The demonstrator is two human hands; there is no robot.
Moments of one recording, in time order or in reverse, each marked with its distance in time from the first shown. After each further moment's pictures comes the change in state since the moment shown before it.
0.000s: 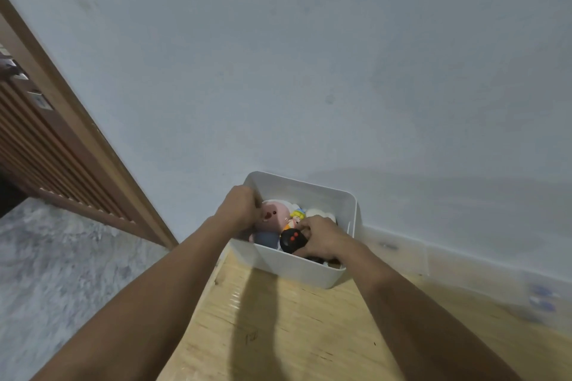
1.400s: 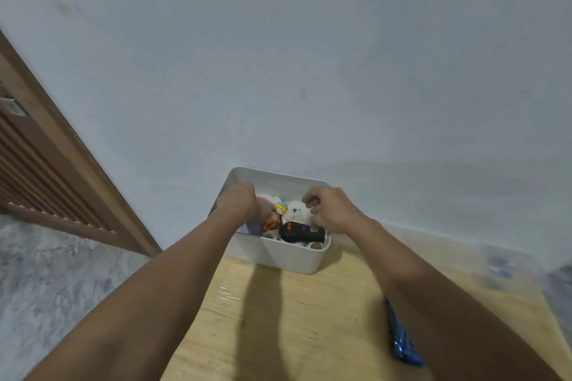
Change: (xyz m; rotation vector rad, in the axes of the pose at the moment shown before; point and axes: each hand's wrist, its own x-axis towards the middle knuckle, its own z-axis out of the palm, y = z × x) left_hand -0.029 0.046 -0.001 0.209 -0.062 -0.078; right_hand -0.040 0.015 -0.043 0.012 0.296 -0.082
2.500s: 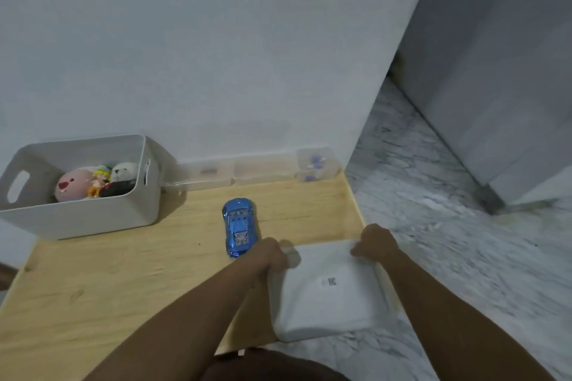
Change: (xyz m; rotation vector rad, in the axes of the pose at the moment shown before) left_hand -0.254 0.285 0.202 -0.097 -0.732 0.218; right_hand -0.353 0.341 -0.051 0.054 0.111 0.892
